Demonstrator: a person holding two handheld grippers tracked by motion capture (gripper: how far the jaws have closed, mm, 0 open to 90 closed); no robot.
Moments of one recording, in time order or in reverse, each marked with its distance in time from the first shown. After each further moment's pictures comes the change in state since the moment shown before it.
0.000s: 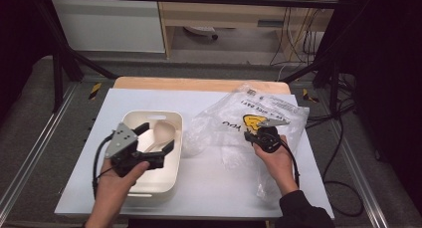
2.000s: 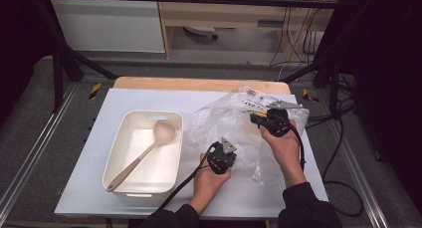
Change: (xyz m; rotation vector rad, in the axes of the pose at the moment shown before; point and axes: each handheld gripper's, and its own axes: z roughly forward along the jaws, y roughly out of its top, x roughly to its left) left arm -0.093 -0.099 0.211 0.455 -0.112 0.043; right arm -0.012 0.054 -0.031 -0.114 -0.019 0.042
